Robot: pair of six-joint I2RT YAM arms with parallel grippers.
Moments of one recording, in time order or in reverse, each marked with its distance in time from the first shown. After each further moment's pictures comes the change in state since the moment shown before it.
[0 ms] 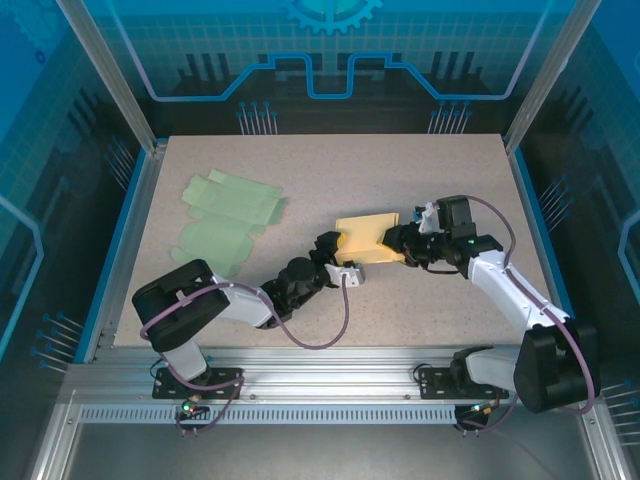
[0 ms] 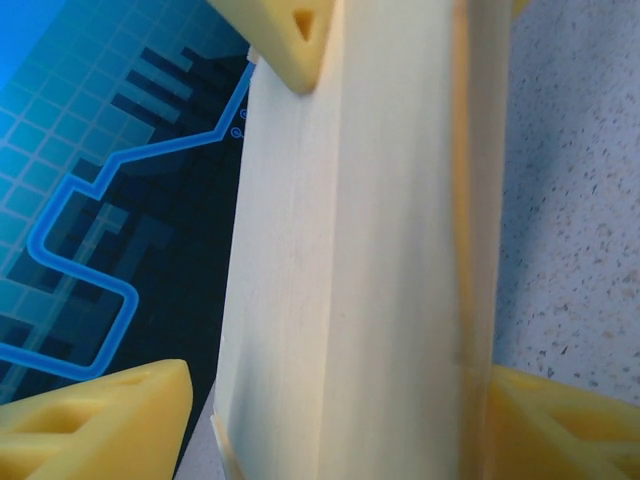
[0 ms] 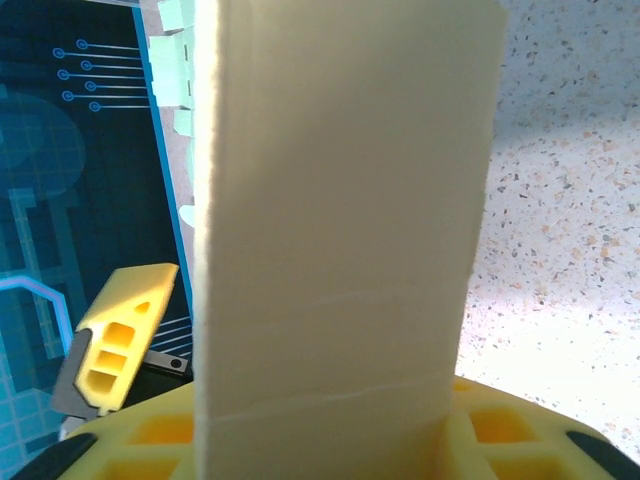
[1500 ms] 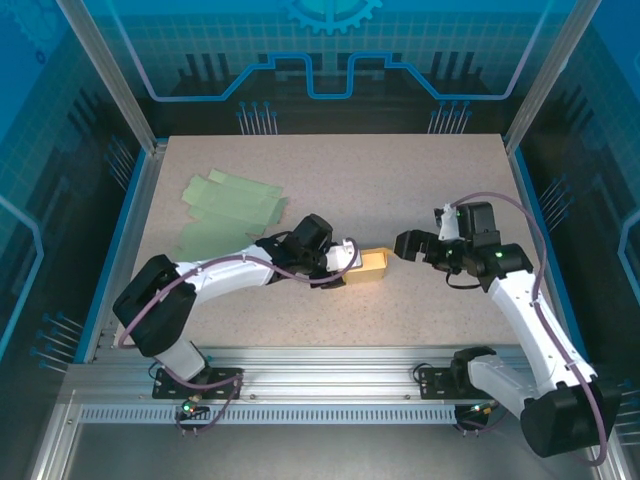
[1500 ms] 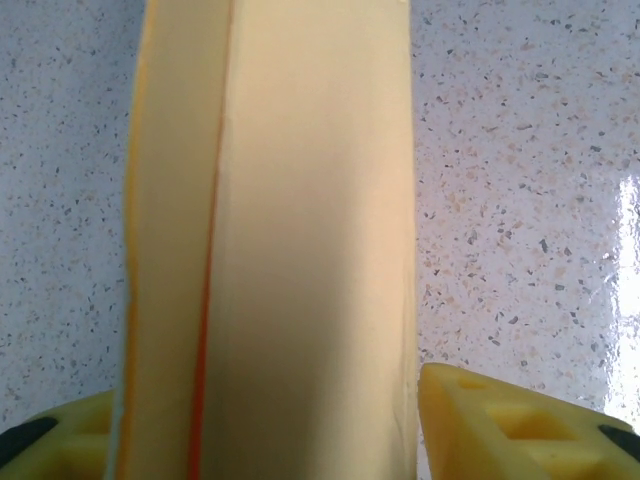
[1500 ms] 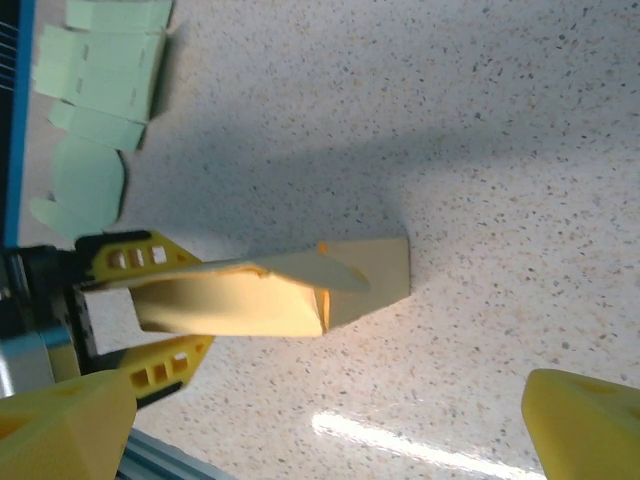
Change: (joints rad) left arm 0.146 -0.079 0.431 -1.252 0.462 -0.361; right arm -0.017 -0.229 0.088 -0.367 0.307 -0.380
